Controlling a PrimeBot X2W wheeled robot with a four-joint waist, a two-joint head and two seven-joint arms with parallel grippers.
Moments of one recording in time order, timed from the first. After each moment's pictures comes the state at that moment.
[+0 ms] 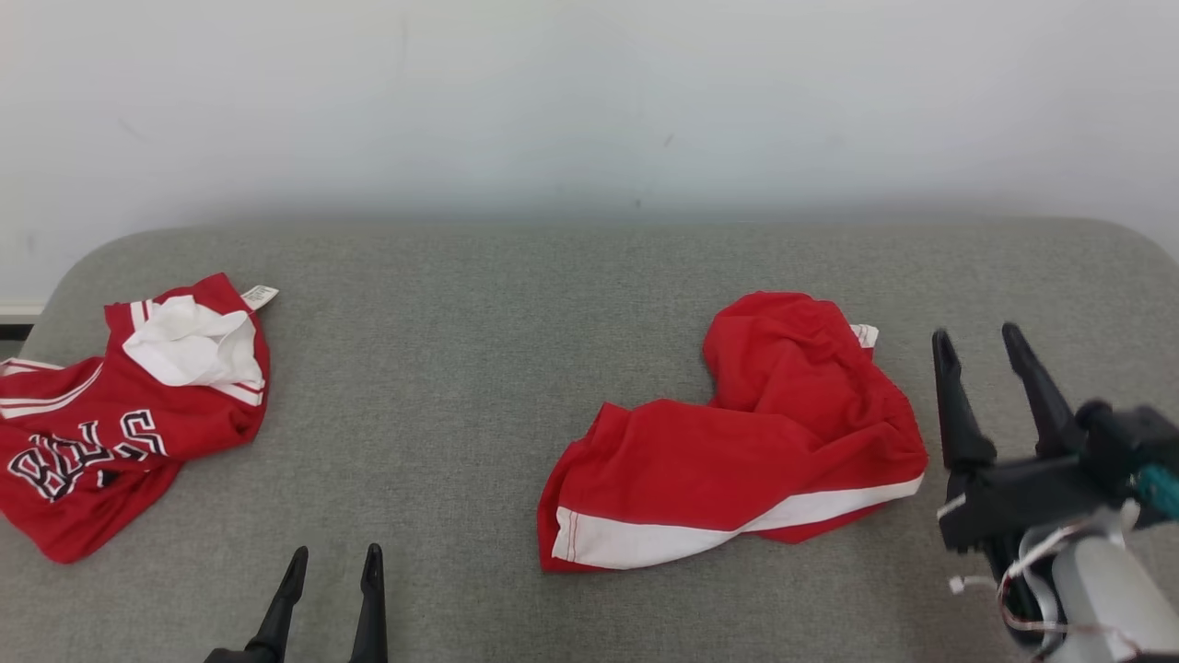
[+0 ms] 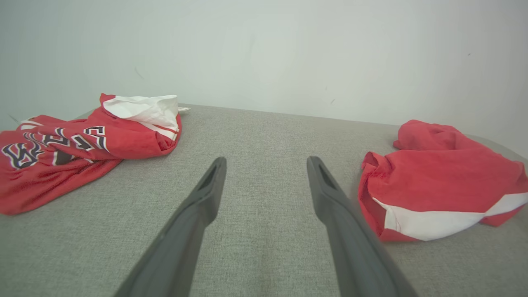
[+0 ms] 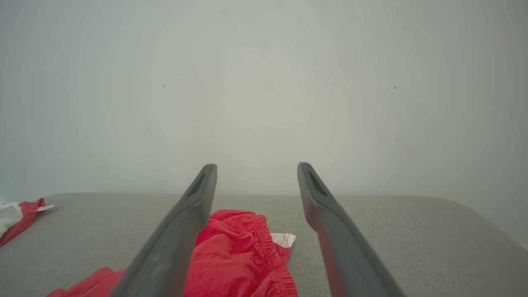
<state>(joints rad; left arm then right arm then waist) 0.03 0.05 -0.04 0.19 -0.19 -0.13 -0.26 -0.32 -0.35 0.07 0.37 0.37 0.13 -0.26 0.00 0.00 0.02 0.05</state>
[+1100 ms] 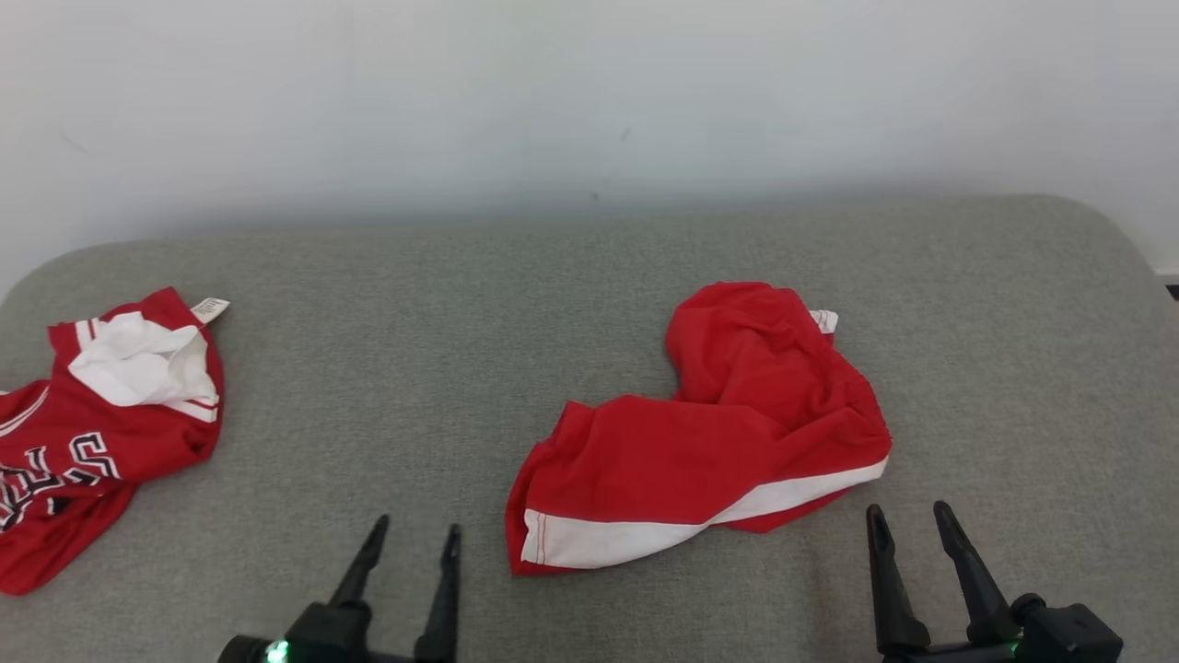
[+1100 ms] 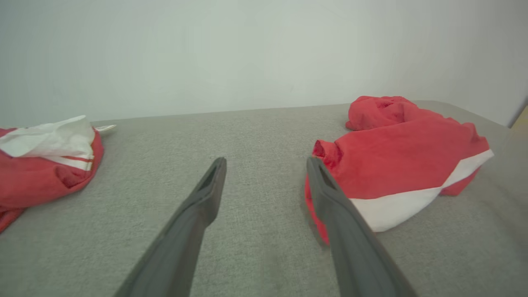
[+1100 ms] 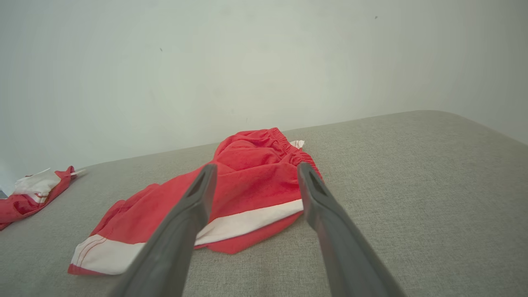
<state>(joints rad) -0.04 0.06 -0.13 0.26 -0.10 -0.13 -0.26 0.10 -0.10 -0.01 0.08 0.24 0.13 -0.26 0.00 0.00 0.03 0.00</state>
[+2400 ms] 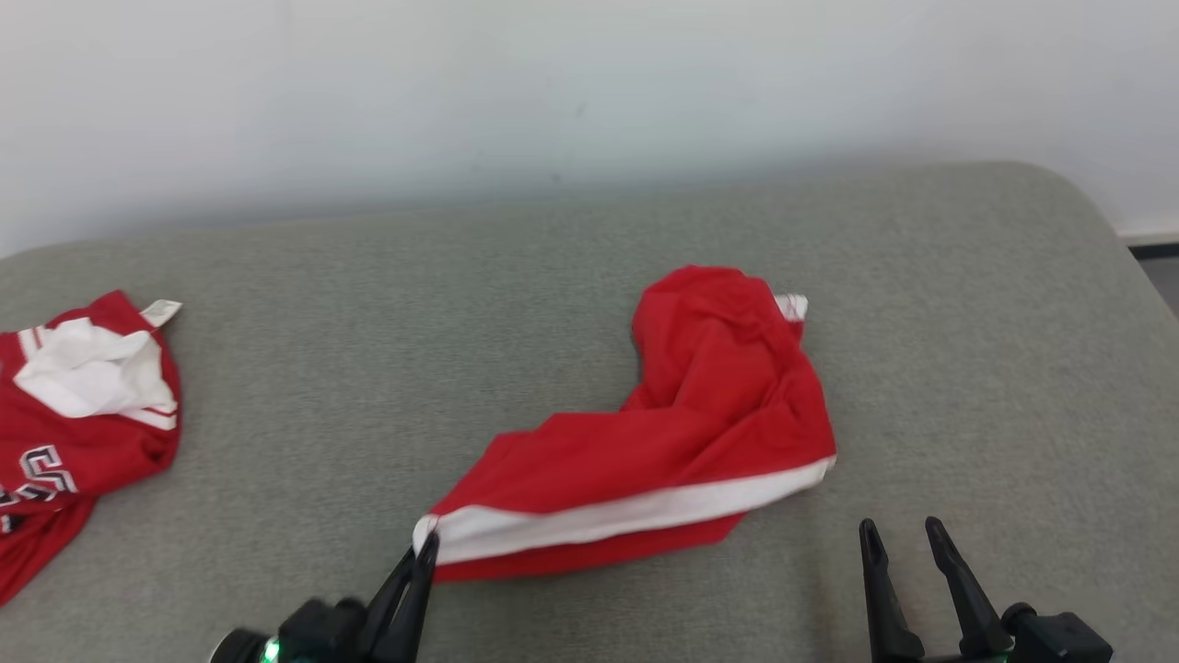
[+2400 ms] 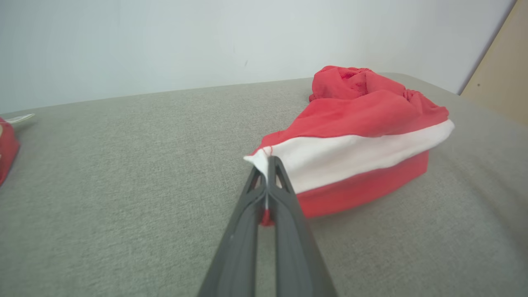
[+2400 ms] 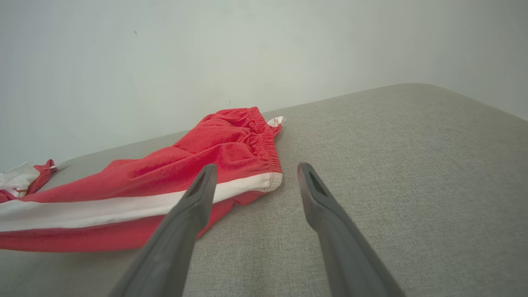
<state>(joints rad) -0.13 0.19 -0.33 0.35 -0.28 -0.13 -0.26 0.10 -0.10 0.01 0.12 0.26 0.13 -0.26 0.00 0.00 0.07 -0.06</state>
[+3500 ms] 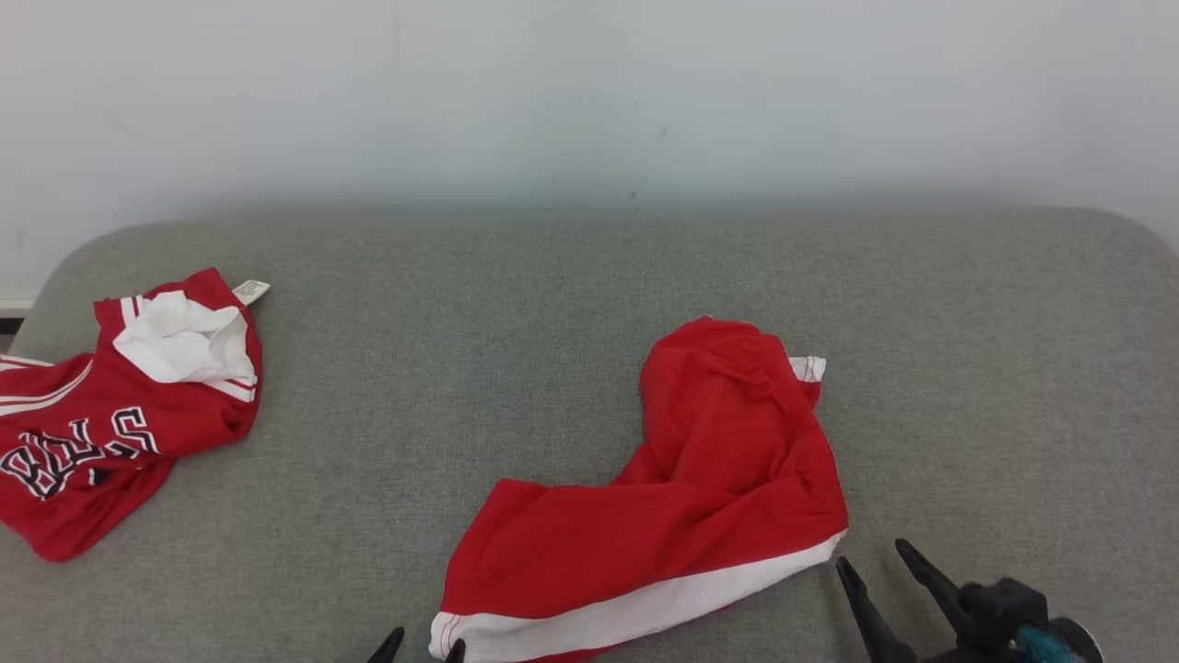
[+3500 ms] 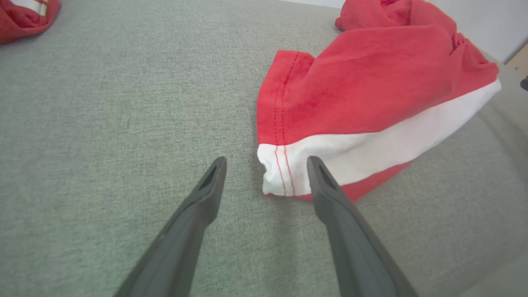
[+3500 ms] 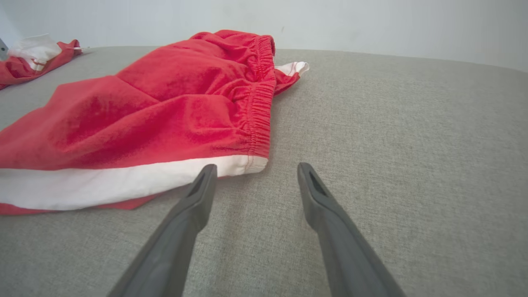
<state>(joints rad) -0.07 0.25 -0.45 0.48 -0.45 -0.13 -0.26 -0.05 -0.35 0.27 0.43 0.34 0.13 -0.26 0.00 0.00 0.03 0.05</state>
